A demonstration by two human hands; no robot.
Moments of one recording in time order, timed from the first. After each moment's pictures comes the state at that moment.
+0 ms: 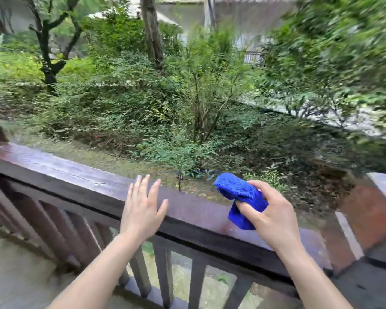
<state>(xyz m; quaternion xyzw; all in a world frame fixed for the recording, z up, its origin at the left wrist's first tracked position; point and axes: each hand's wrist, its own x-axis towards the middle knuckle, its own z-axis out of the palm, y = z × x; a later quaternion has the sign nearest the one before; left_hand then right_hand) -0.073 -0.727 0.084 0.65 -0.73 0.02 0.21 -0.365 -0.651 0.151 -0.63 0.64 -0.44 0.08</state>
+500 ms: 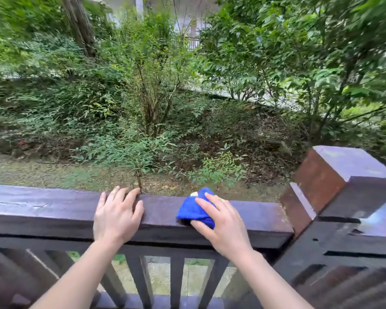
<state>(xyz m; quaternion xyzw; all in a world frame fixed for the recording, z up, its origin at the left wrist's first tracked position) -0.082 -0.771 0.057 0.60 -0.78 0.01 0.18 -0.337 -0.648 0.075 -0.67 0.69 -0.28 0.01</state>
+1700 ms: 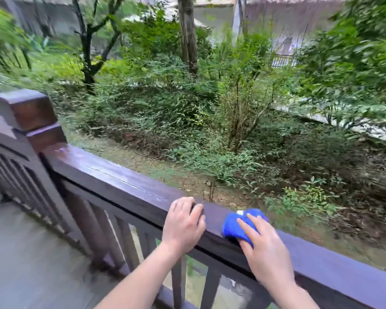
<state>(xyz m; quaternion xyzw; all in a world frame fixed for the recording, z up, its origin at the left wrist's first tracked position) 0.029 -0.793 0.035 0.53 -0.77 0.15 0.33 -0.194 -0.727 0.065 -0.75 0.63 -0.22 -0.02</state>
